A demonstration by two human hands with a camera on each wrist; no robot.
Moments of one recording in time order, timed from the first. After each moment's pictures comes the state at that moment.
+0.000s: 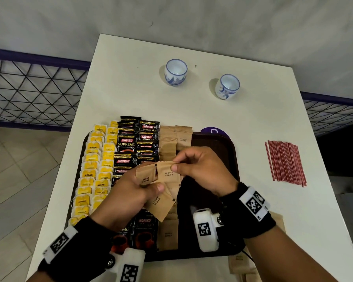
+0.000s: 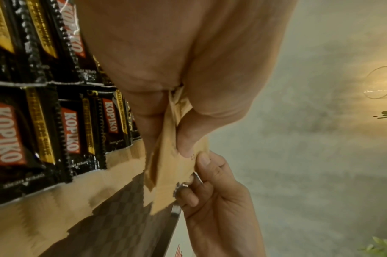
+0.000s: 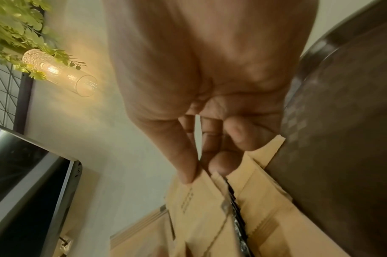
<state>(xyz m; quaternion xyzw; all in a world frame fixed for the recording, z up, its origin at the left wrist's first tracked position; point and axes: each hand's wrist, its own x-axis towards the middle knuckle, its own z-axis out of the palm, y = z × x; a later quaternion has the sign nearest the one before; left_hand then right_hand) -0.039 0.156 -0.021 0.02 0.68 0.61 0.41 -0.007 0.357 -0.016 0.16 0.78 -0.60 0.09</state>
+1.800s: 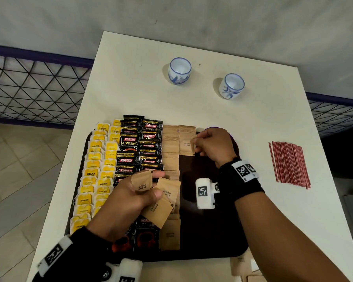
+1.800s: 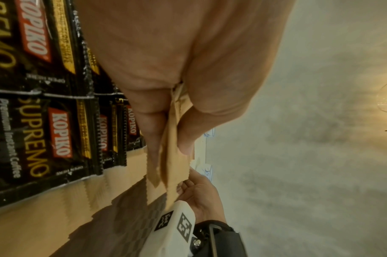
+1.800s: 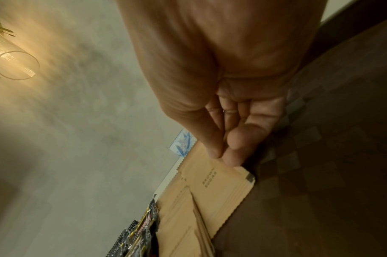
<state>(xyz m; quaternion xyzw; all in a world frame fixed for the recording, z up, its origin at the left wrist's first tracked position) -0.030 0.139 -0.031 0.00 0.65 0.64 0.42 -0.057 0.405 -0.056 0.36 0.78 -0.51 0.03</state>
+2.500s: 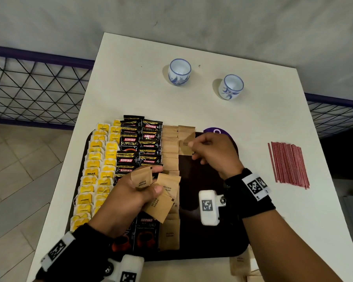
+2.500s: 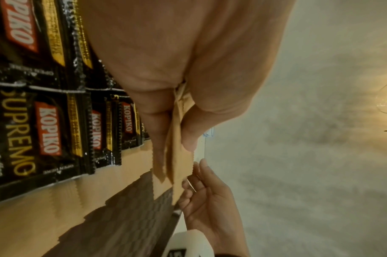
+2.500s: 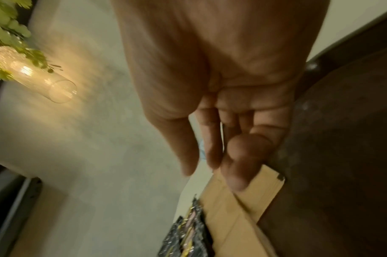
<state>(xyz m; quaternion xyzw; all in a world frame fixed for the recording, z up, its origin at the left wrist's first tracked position) -0.032 0.145 -0.030 -0.02 0.65 0.64 0.41 -0.031 0.387 -0.022 0.32 0.78 -0.54 0.05</state>
